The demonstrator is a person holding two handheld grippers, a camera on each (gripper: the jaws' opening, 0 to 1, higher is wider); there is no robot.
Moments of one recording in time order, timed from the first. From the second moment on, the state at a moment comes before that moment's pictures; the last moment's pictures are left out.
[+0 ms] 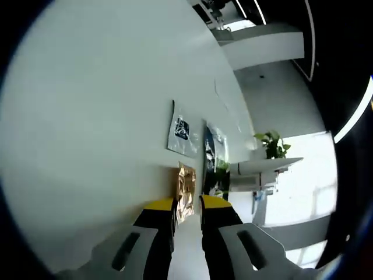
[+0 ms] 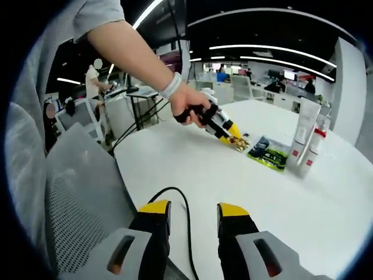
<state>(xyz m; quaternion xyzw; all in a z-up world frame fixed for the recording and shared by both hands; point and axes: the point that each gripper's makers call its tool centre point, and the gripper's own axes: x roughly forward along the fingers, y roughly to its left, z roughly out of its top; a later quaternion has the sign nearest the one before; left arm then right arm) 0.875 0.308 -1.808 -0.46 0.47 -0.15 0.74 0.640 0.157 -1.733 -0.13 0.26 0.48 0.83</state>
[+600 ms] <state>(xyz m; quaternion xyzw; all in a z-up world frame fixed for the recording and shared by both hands) 0.862 0.313 -1.788 -0.42 0.48 -0.14 0.76 0.642 0.155 -1.732 -0.14 0.25 0.48 0.83</state>
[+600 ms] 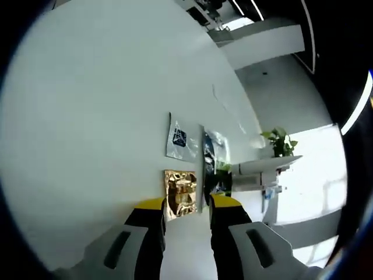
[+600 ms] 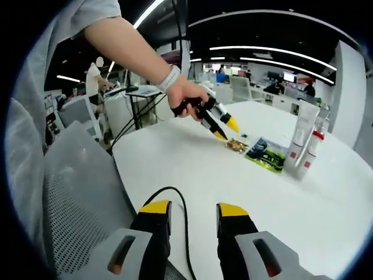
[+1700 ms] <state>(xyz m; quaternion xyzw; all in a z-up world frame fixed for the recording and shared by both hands) 0.722 0.339 -1.660 -0.21 0.29 -0.25 0.90 0.643 0.161 -1.717 -0.12 0.21 0.48 0.84</state>
